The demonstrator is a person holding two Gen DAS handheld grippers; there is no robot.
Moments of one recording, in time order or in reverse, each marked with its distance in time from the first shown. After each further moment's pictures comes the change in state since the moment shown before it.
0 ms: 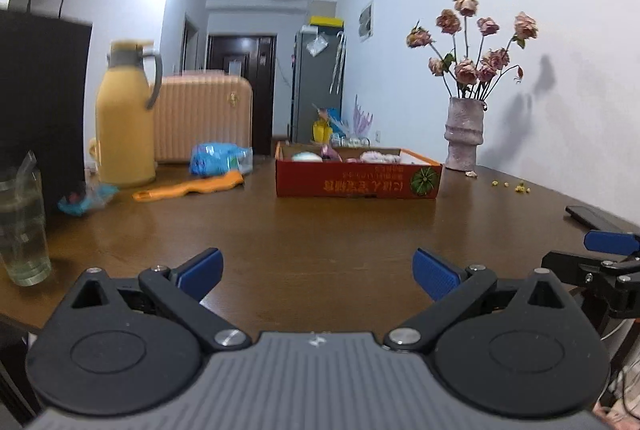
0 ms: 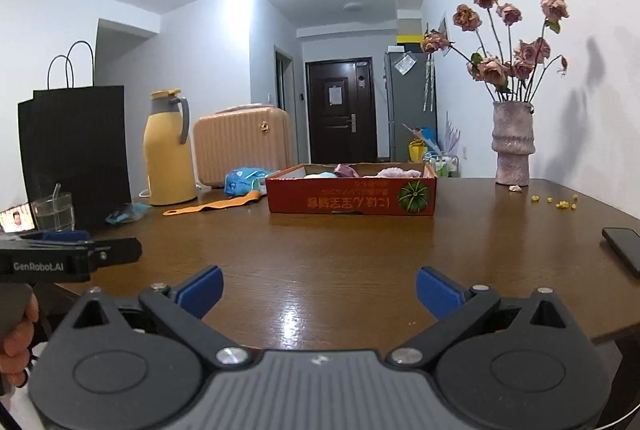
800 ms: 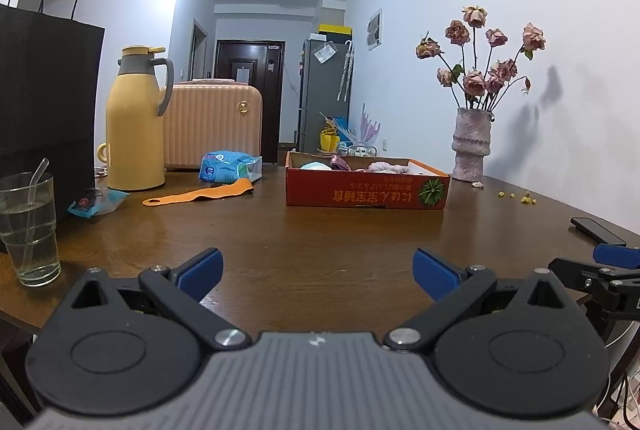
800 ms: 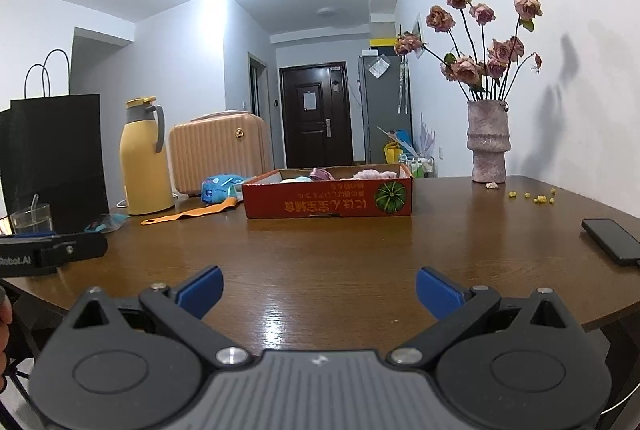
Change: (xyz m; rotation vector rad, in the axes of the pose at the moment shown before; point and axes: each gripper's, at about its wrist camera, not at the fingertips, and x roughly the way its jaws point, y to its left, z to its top) left arm -0.001 0.010 0.003 -0.040 -0.006 0.013; right arm 0.003 -0.002 0.000 0.031 -0.018 -0.070
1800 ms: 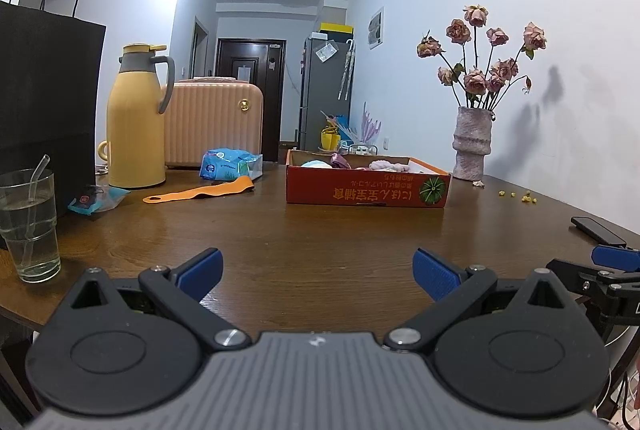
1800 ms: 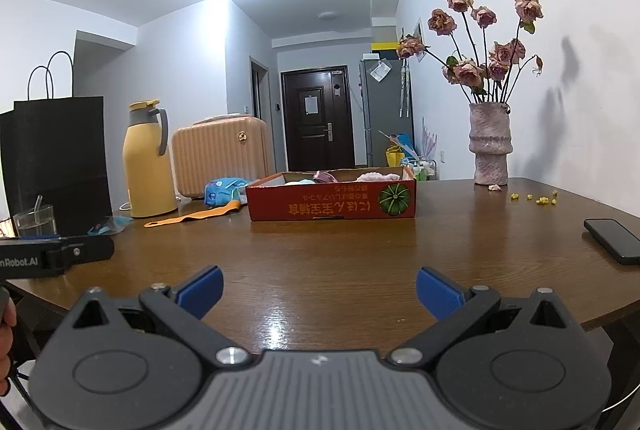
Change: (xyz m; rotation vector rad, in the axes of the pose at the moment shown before) left arm 0.000 -0.001 -0.001 -0.002 0.006 0.000; right arm -0.001 0.003 -0.003 0.004 -0.007 0.007
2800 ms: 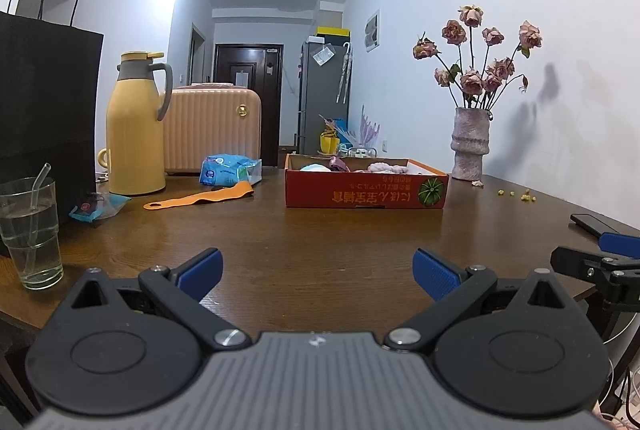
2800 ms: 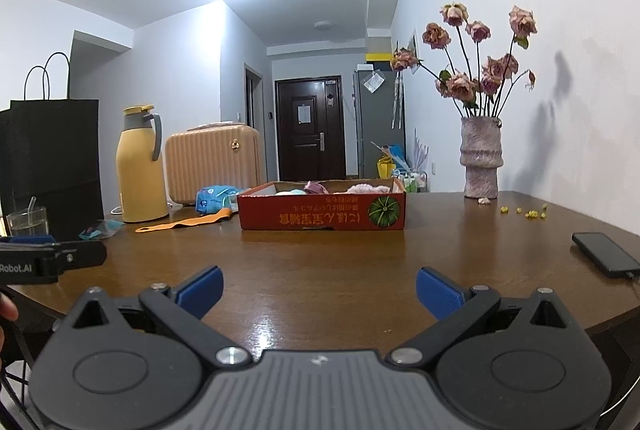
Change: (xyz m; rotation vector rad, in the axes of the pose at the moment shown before) left arm -0.004 0.001 0.000 0.017 -0.013 0.000; right arm -0.007 0.004 0.001 -0.025 -0.036 -0.037
